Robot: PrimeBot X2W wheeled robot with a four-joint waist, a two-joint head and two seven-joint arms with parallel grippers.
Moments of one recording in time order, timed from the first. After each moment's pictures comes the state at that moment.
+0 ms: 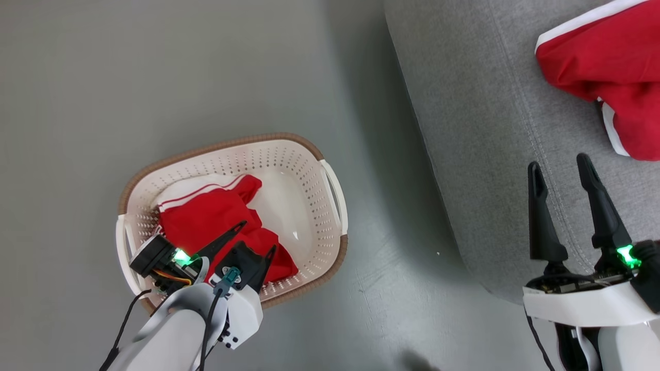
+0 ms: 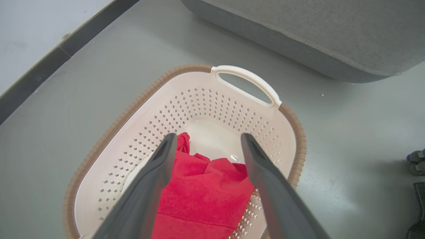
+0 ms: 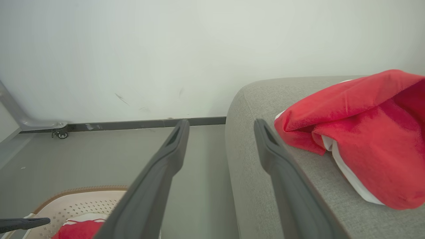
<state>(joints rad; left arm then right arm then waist) -0.49 0.28 -0.64 0.60 -0.03 -0.02 -0.09 -0.08 -0.04 -0.05 -0.06 0.13 0.12 -0.21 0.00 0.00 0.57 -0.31</state>
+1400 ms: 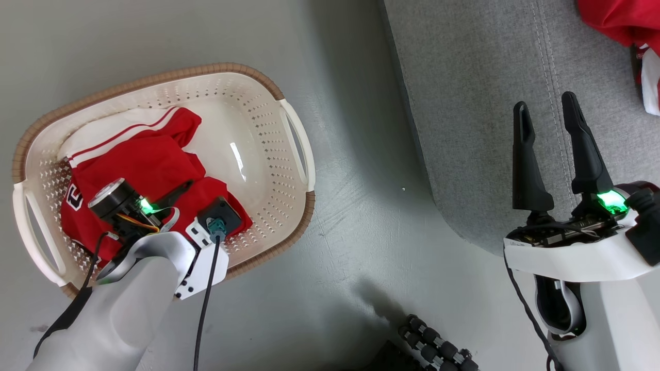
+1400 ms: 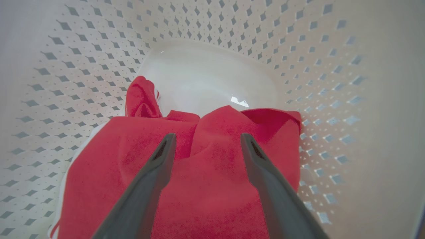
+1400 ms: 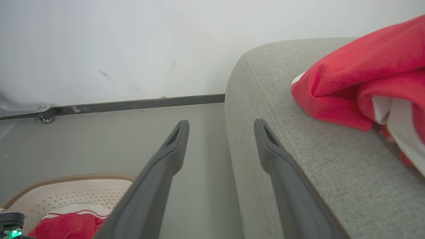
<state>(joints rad) -0.75 0.32 -0.74 0.87 0.16 0.01 0.00 -0.27 -0.04 0.03 0.00 0.24 0.12 -0.25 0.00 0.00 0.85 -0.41</state>
